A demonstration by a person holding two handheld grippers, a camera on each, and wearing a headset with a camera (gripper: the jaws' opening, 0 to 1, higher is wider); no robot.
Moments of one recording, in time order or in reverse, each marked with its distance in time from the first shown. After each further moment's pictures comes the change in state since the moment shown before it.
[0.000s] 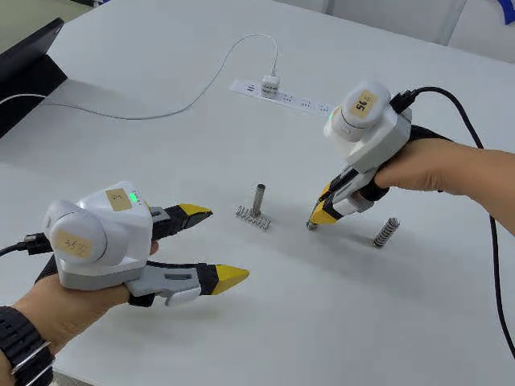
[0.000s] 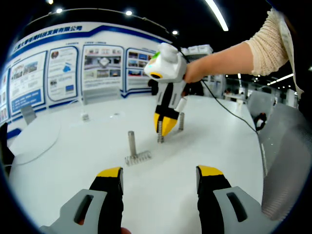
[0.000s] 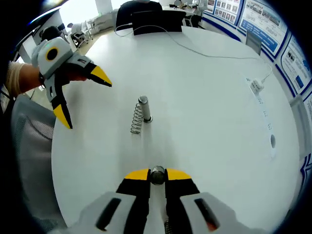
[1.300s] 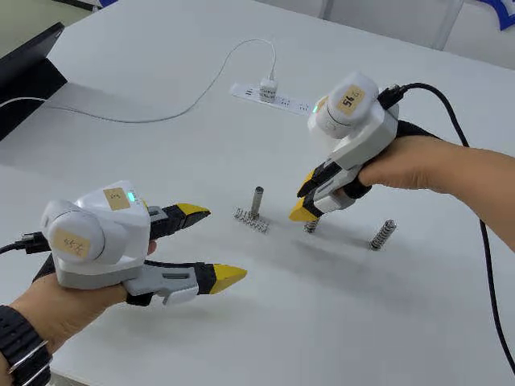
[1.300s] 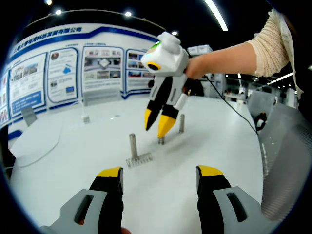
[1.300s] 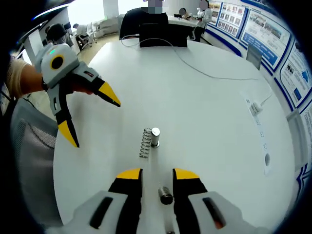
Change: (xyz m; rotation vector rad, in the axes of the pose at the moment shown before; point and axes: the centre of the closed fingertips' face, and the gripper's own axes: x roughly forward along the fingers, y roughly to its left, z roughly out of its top) left arm -0.001 0.002 0.004 0.009 -0.007 0.005; right arm -0.012 0.020 0.046 -0.050 -0.100 -0.028
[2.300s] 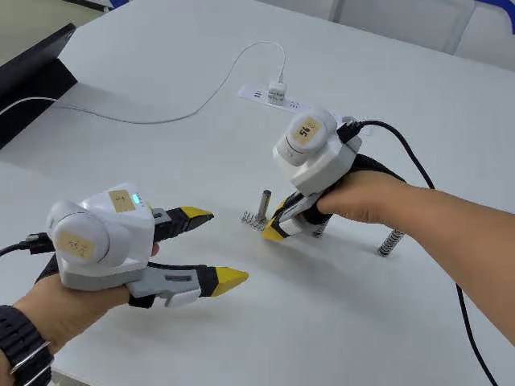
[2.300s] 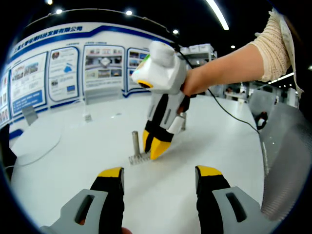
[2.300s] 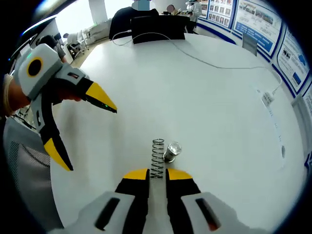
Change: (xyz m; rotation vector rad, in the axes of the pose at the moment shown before) left arm -0.003 0.005 -0.004 -0.003 0.013 0.011; right arm 0.049 0.011 0.005 0.106 0.012 0.006
